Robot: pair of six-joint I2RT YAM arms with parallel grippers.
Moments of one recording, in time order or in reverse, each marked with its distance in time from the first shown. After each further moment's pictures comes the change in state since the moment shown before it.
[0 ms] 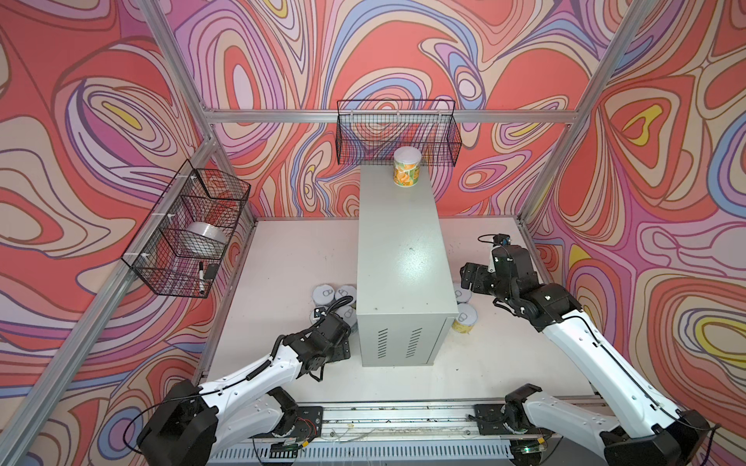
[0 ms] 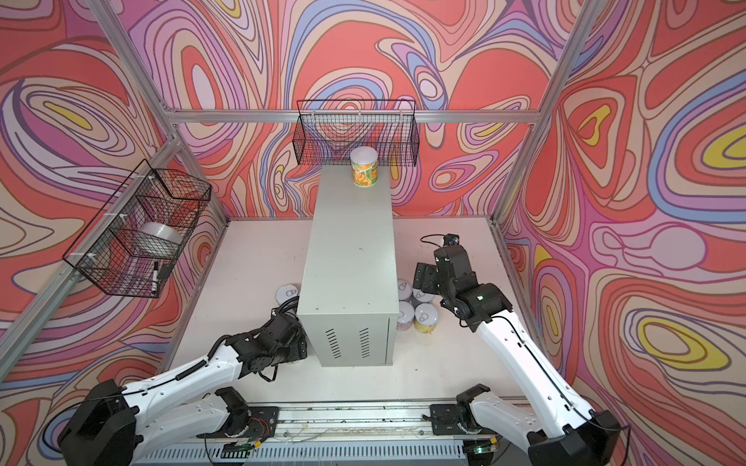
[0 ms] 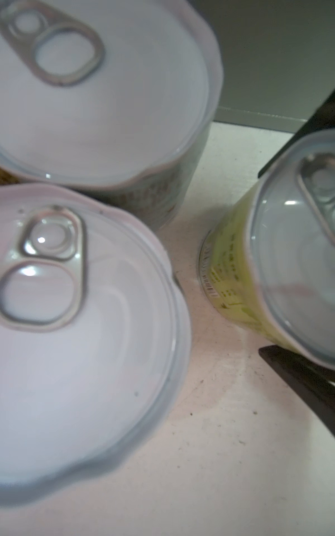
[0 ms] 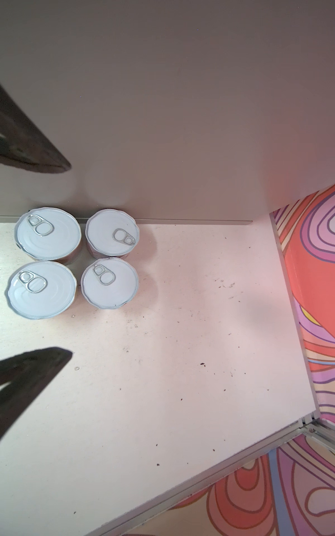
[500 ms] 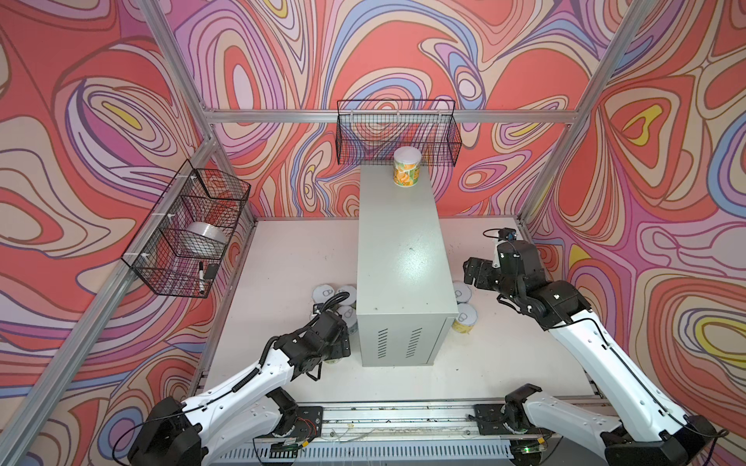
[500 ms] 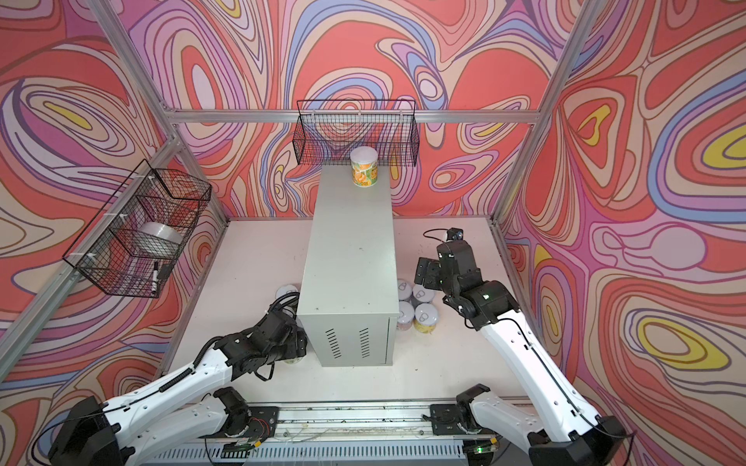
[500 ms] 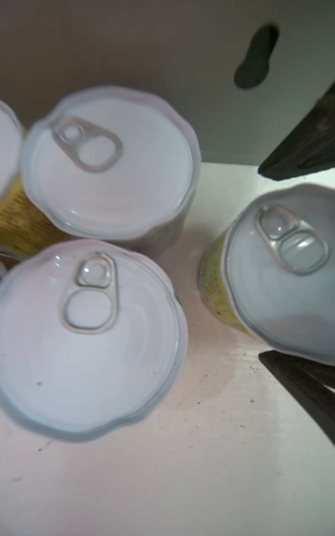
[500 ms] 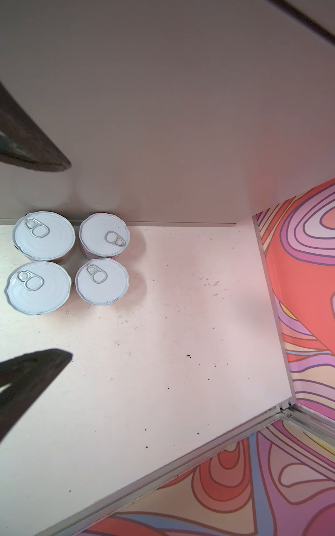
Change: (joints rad) left arm 0.011 -0.087 0.020 -0.058 0.017 0.045; right arm 0.010 -0.006 0.072 -0.045 0.029 -0.006
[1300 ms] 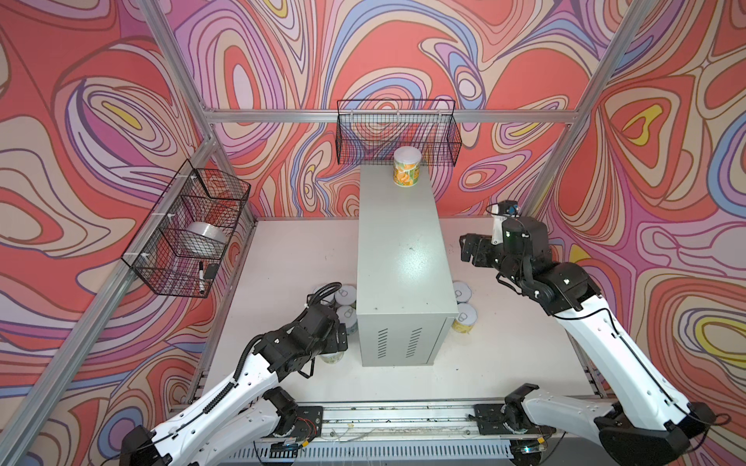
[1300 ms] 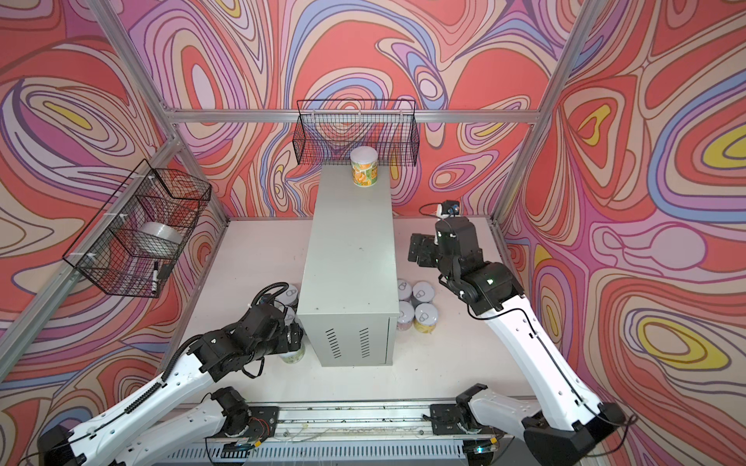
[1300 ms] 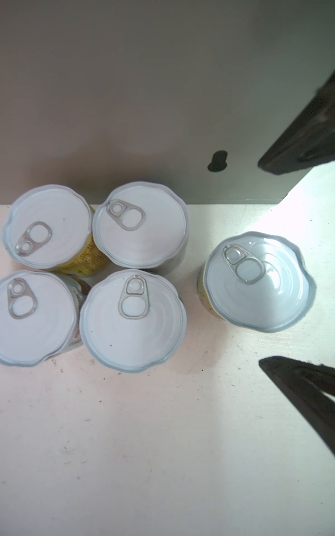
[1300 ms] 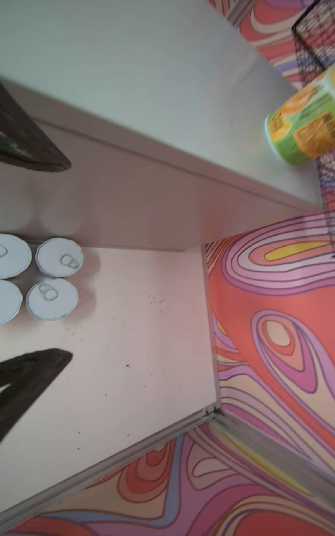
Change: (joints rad) left arm 0.002 -0.146 0.162 -0.205 -0.015 0.050; right arm 0.039 0.078 0.229 -0.016 0.043 -0.068
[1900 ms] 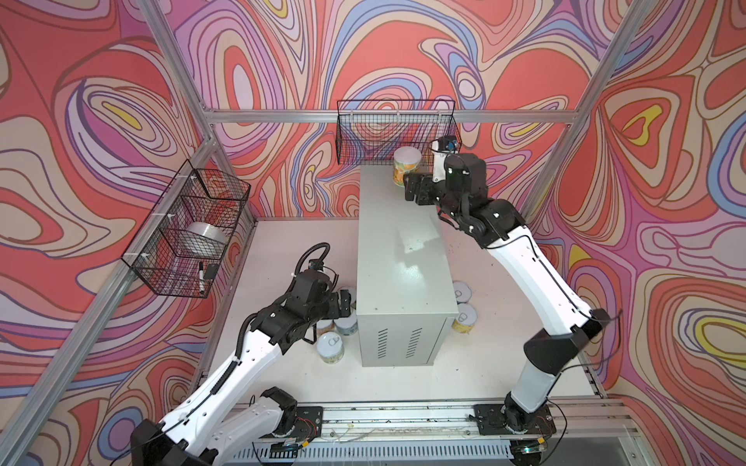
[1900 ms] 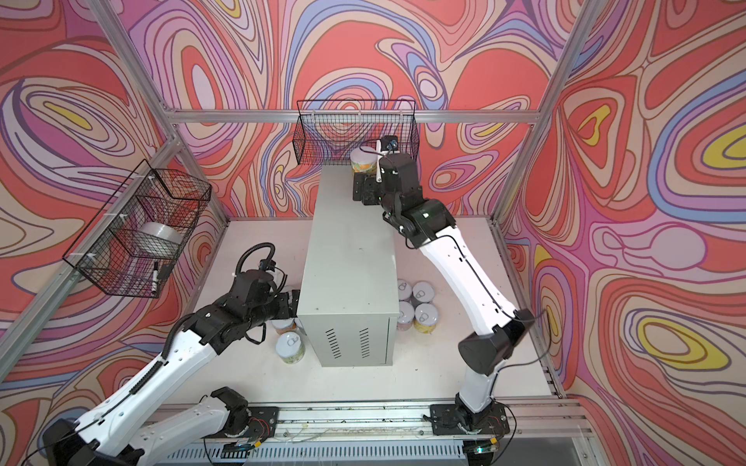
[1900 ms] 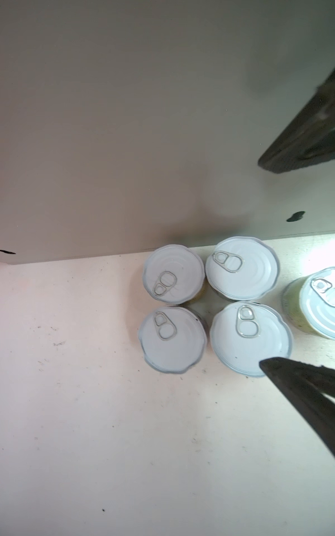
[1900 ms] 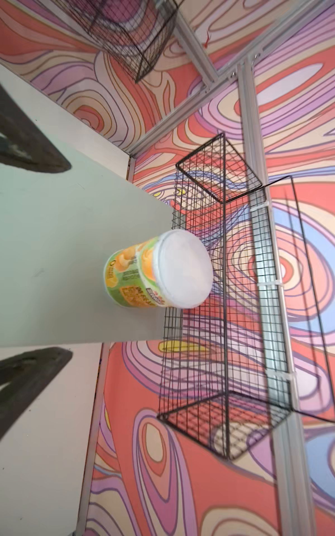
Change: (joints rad) left arm 0.176 0.117 0.228 0.127 0.096 0.235; right arm 0.145 0.570 0.734 0.158 -0.031 -0.107
